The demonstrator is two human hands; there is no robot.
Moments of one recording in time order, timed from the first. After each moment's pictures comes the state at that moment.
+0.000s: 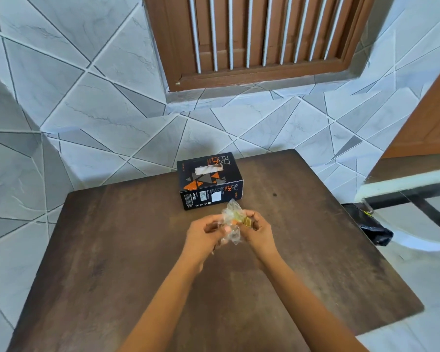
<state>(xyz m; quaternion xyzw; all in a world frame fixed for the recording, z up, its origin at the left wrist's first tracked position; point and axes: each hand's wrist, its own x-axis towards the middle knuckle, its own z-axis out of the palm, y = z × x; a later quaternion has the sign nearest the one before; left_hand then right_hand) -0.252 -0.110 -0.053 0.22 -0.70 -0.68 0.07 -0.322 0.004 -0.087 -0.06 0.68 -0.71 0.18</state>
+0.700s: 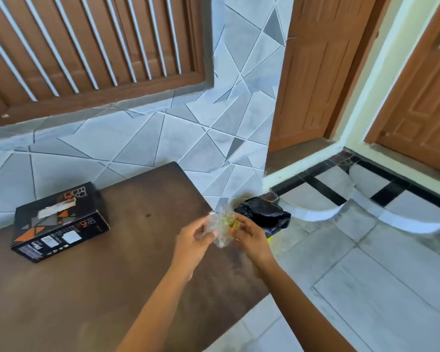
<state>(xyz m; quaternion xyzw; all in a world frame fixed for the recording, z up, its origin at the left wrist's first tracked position) -0.388 0.168 -0.069 0.11 -0.79 -0.61 0.01 -0.413 0.313 -0.085 0.02 0.68 -0.72 0.10</state>
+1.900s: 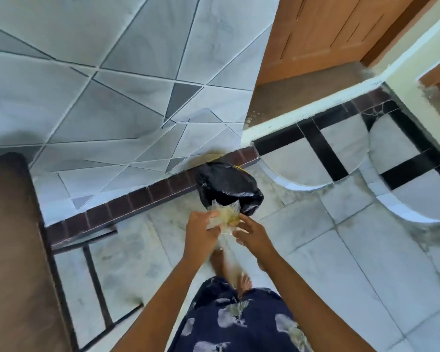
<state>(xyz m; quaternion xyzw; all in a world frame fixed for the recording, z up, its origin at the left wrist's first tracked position) -0.777 0.384 -0.266 0.22 -0.86 -0.45 -0.15 -0.800 0.525 -0.256 0.17 0.71 -0.58 0.36</state>
